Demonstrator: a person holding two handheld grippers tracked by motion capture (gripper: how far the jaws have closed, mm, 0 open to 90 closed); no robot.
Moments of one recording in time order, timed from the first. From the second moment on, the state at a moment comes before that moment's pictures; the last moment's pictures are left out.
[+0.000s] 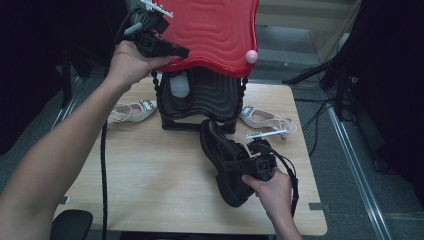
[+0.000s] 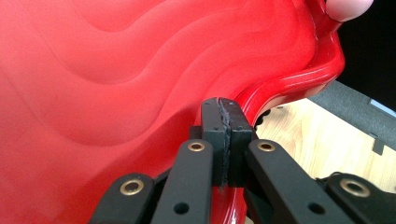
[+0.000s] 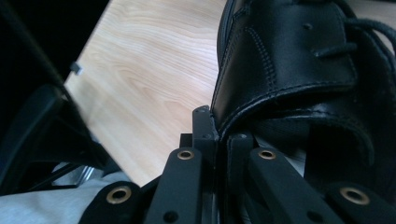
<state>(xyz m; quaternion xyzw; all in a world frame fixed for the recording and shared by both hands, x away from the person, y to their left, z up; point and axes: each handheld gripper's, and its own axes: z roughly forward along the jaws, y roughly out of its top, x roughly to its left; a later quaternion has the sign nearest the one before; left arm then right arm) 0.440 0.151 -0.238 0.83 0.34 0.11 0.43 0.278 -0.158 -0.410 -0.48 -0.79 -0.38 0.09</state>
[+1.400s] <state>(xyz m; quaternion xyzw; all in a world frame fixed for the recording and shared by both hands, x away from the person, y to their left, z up) 0.441 0.155 -0.239 0.83 0.34 0.10 0.42 0.361 -0.088 -0.371 -0.46 -0.76 -0.43 -0.14</state>
